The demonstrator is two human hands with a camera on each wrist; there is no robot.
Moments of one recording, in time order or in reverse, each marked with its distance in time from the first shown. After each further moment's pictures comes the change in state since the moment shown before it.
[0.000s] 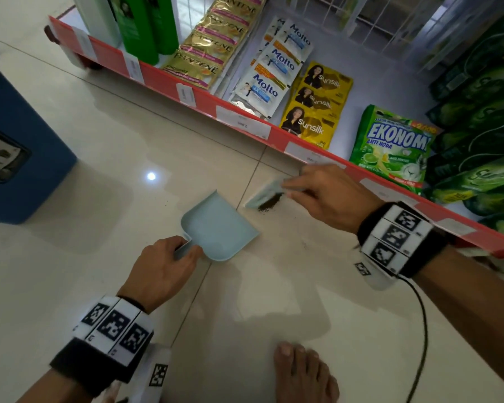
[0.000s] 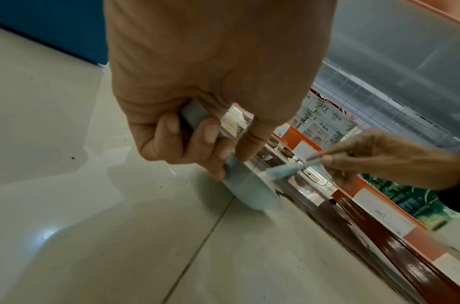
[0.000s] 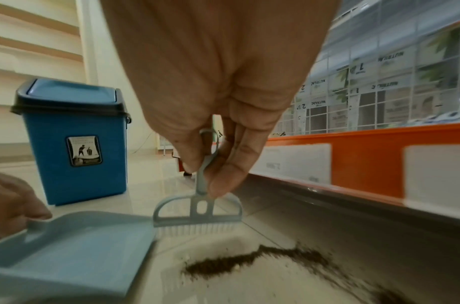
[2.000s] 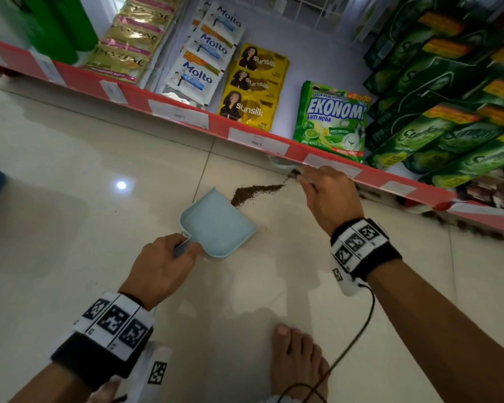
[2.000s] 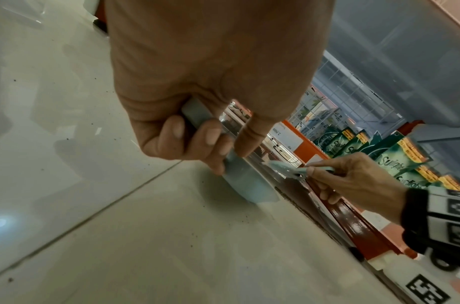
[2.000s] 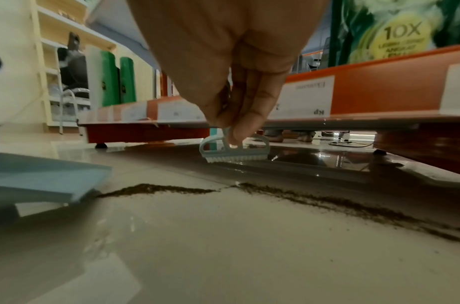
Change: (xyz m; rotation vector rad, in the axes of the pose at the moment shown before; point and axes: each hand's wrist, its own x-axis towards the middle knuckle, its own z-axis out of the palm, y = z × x) left_hand 0.003 0.038 0.041 -0.055 -0.111 0.136; right_hand -0.081 0.040 0.036 -0.125 0.306 0.606
